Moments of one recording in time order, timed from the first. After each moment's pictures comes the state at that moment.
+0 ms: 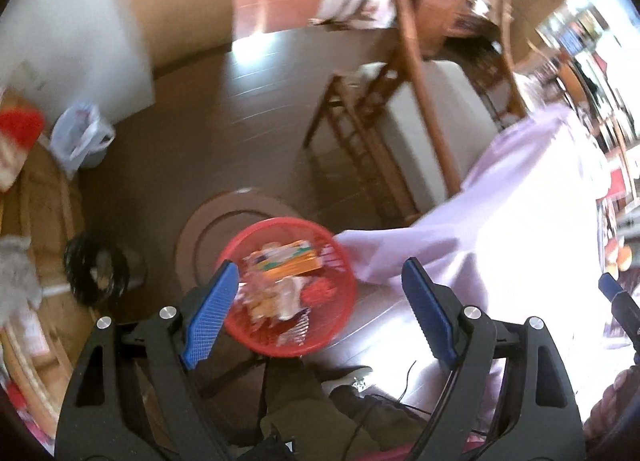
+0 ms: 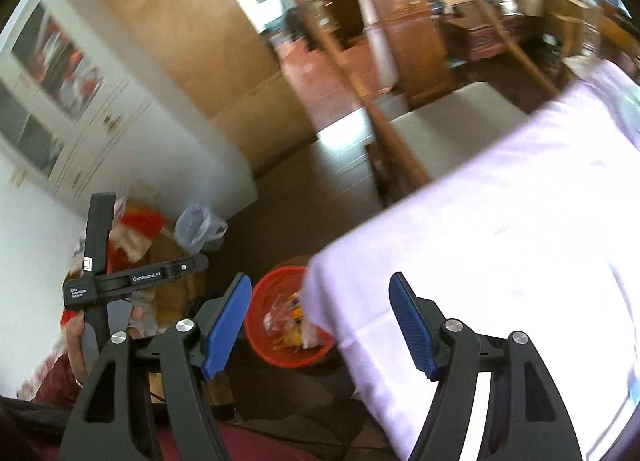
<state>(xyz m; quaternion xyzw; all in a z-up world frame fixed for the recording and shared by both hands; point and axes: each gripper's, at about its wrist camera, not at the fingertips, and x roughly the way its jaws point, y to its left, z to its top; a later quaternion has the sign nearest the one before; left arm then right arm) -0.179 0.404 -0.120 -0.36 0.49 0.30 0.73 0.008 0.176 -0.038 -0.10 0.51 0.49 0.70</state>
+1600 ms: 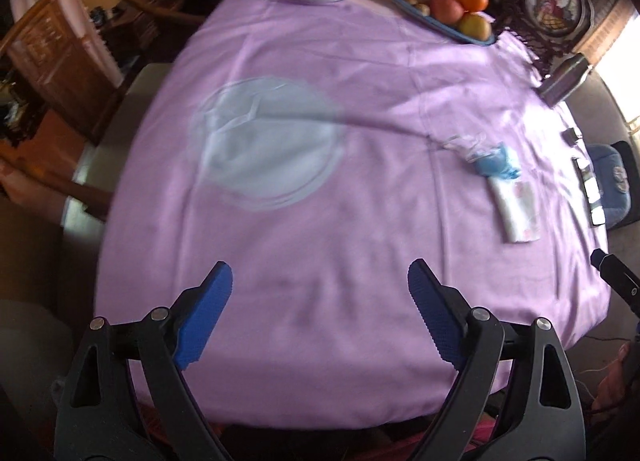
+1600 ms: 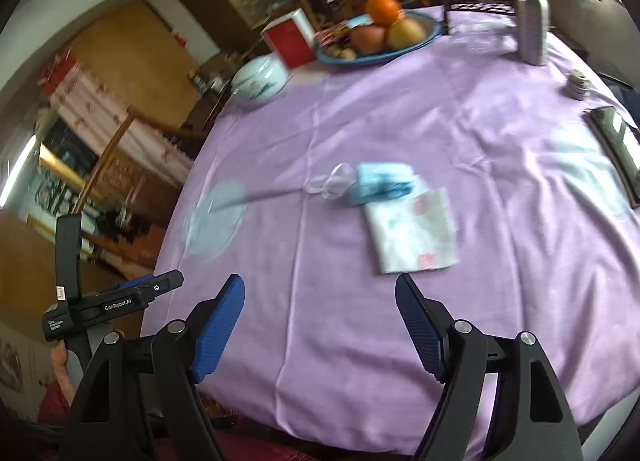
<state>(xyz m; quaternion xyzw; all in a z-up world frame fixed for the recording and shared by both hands) 0.071 0.136 -0.103 -0.05 0.58 -0.04 0.82 0.009 -0.163 -0.064 0.17 0.49 0.12 0.85</state>
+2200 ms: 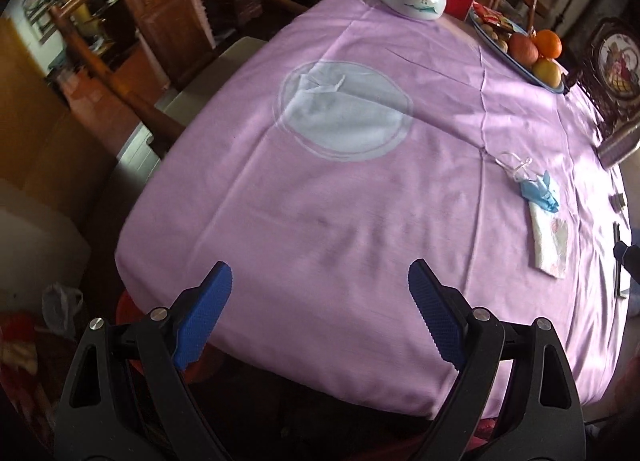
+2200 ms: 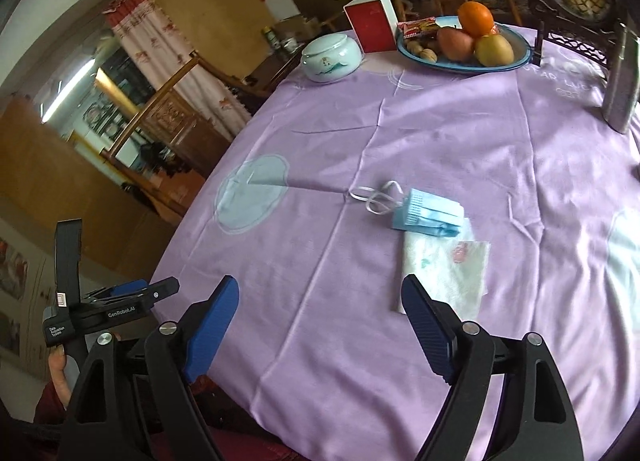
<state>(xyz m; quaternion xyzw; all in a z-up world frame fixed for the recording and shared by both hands) 0.013 0.116 -0.092 -0.11 0.55 0.13 0.82 0.054 -0.186 -0.054 0.09 0.49 0.26 0.83</state>
